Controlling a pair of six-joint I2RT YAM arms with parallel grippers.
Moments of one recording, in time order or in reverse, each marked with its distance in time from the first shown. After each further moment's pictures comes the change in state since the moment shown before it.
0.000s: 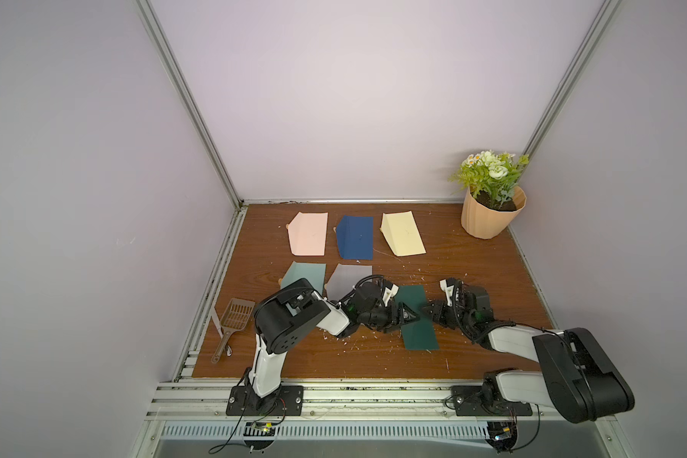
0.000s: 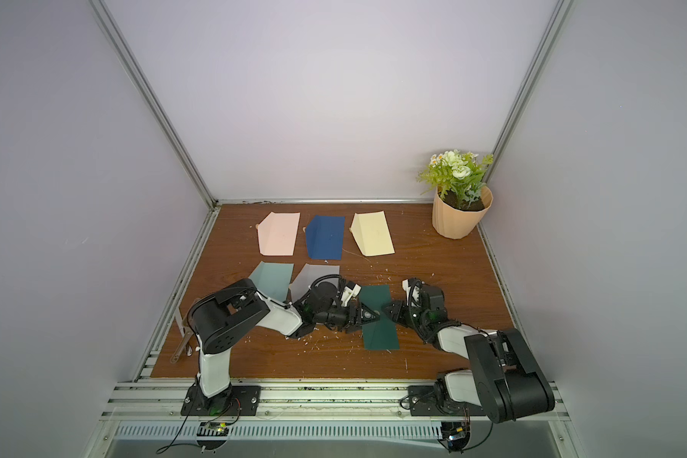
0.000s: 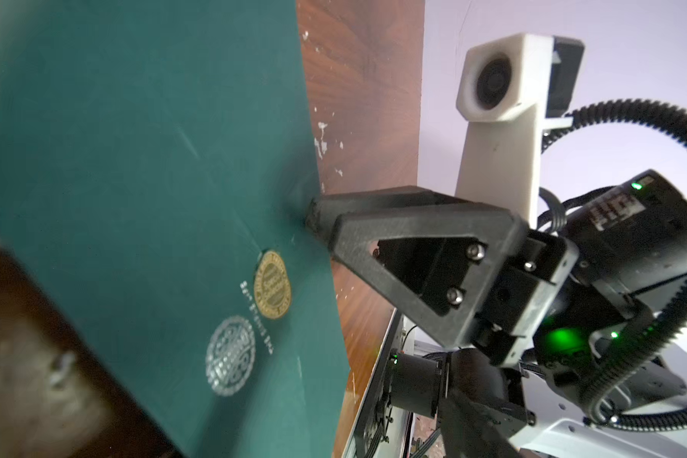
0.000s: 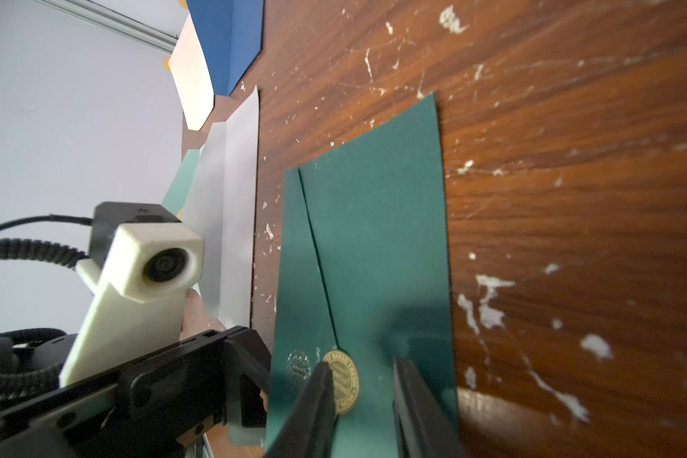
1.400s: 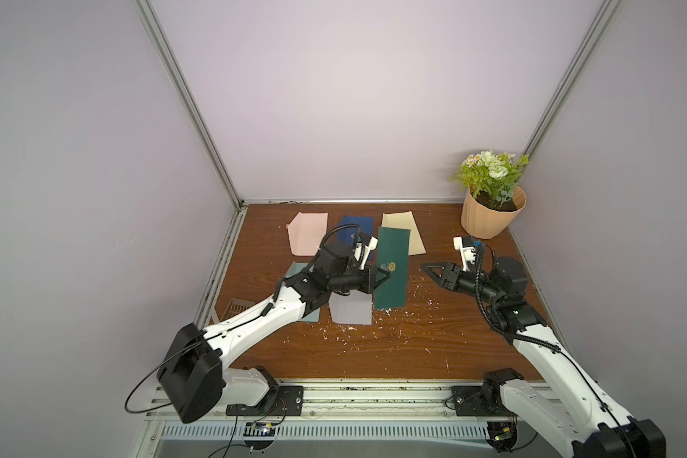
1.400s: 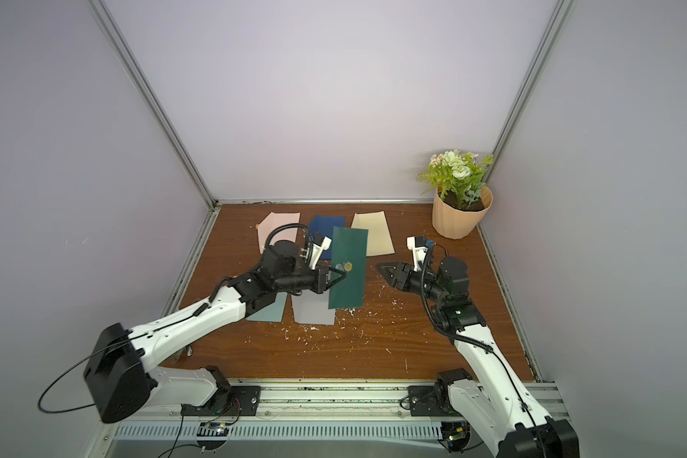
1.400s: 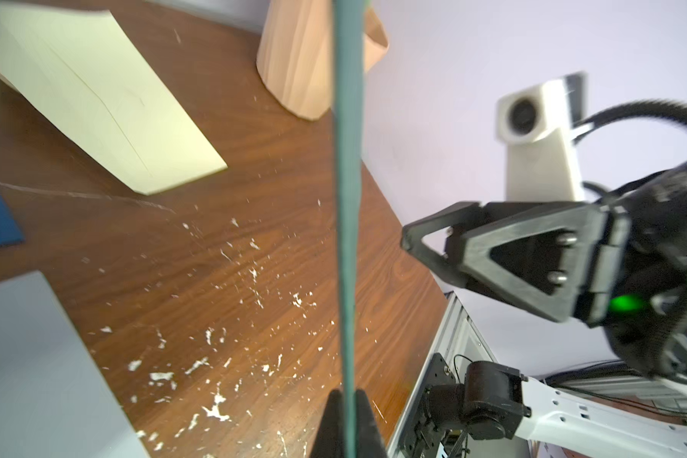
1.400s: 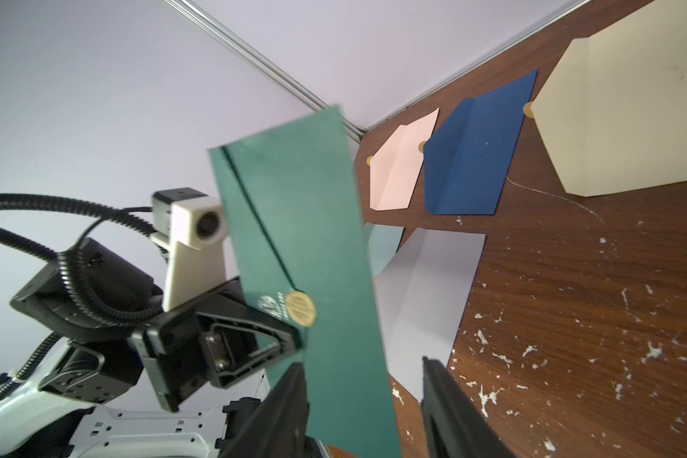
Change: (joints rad) left arm 0.201 -0.708 0.180 -0.849 -0.173 0.666; right arm 0.002 -0.401 0.363 -0.138 -0.133 0.174
